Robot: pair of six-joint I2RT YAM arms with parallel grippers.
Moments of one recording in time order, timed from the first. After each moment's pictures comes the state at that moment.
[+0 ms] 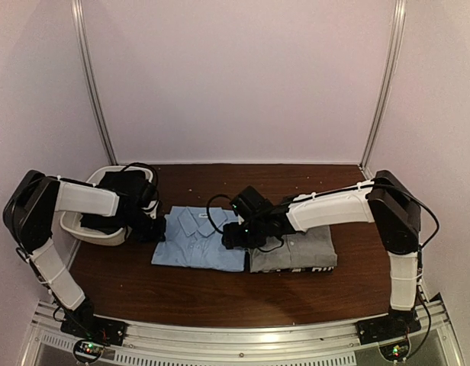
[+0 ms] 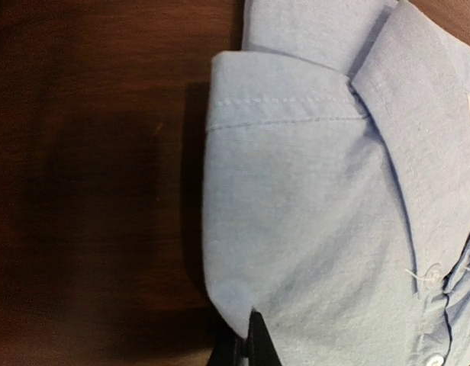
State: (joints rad) left arm -0.40 1.70 0.90 -0.36 0.10 -0.43; right arm 0.95 2.04 1.40 -0.28 0.04 0.70
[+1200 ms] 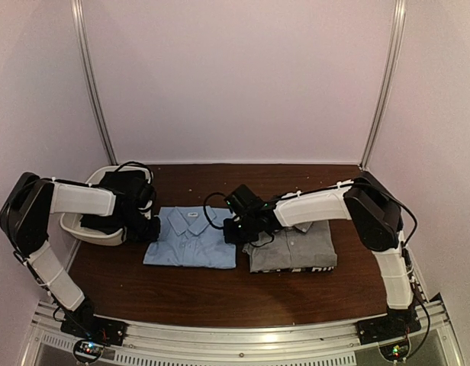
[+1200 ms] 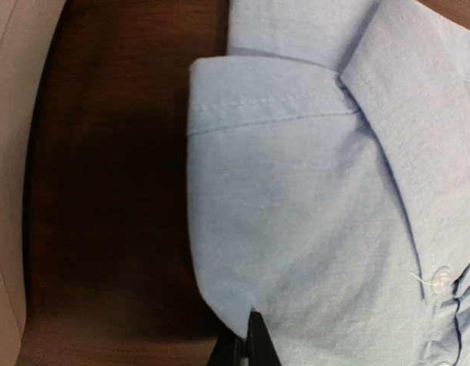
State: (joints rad) left arm -0.40 1.65 0.89 -0.43 -0.01 -0.44; right arm 0.91 2.19 1.54 -0.26 0.00 0.70
